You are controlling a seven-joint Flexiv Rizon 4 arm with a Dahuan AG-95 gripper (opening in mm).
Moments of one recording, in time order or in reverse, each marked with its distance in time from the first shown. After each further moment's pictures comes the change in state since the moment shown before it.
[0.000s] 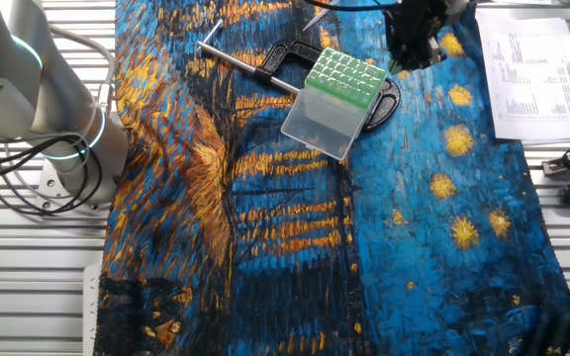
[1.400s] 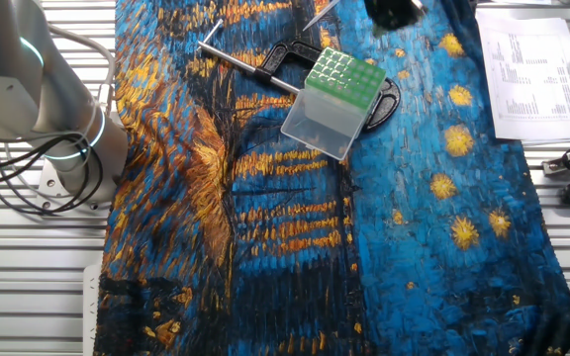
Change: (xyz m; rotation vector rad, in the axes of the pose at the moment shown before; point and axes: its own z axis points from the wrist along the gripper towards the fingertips) arm -0.047 0.116 0.034 -0.029 -0.035 -0.392
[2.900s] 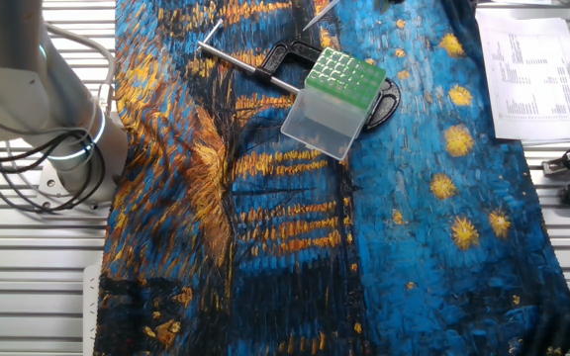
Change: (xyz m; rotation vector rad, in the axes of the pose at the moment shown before) arm -0.054 0.048 0.009 0.010 0.125 -0.126
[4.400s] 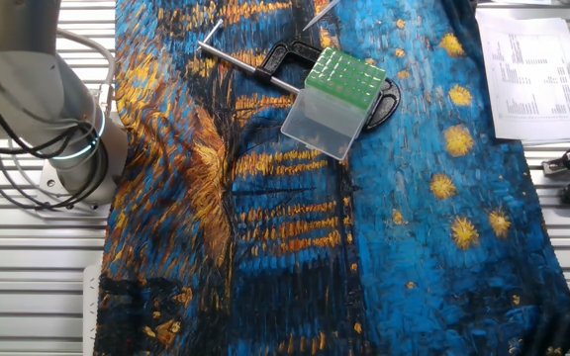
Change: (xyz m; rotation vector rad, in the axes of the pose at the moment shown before) arm -0.046 0.078 0.025 0.000 -0.021 -0.126
